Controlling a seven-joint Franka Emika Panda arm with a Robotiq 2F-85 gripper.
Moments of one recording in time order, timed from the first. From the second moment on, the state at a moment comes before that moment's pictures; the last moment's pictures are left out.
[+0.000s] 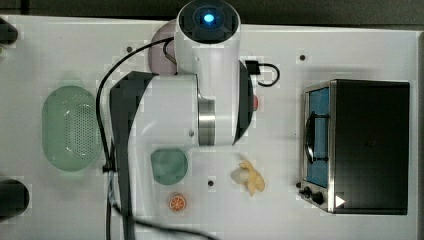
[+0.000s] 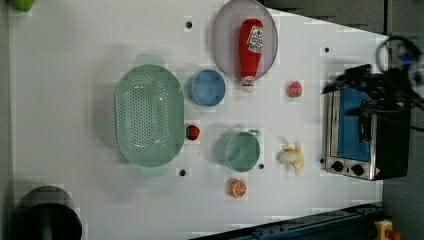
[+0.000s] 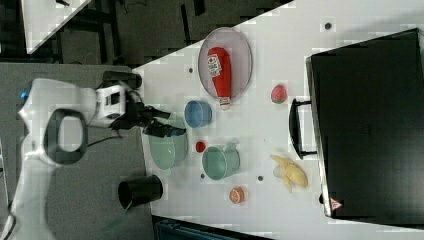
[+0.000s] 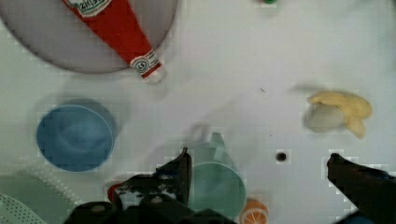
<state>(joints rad) -0.10 0.20 0.16 -1.79 0.02 0.20 -0.13</state>
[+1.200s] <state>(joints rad) -0.06 0.70 0.18 -1.73 -0.06 0.78 -0.53</state>
